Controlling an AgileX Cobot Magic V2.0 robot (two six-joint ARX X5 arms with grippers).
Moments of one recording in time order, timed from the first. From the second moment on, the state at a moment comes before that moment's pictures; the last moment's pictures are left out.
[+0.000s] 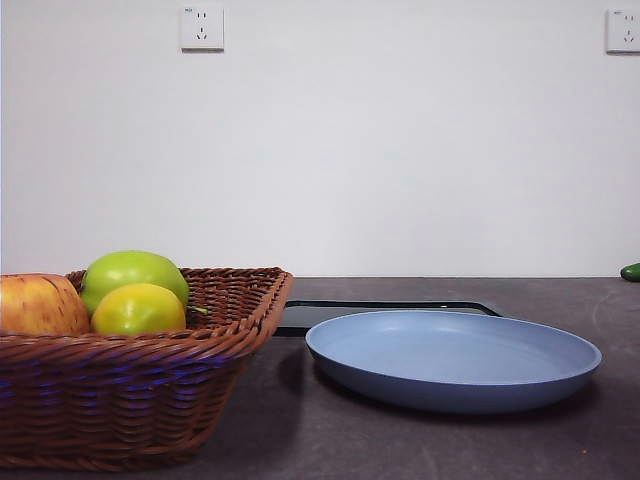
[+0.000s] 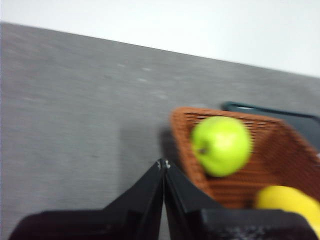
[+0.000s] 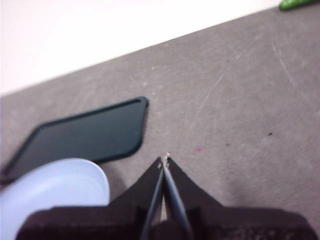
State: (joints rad) left arm -0.01 0.00 0.02 -0.19 0.17 -0.24; right arm 0.01 0.03 0.01 -0.14 -0.08 0.30
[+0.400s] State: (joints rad) left arm -0.01 0.01 0.05 -0.16 0.31 -0.38; right arm 0.01 0.03 0.06 -0.20 -0.18 0.52
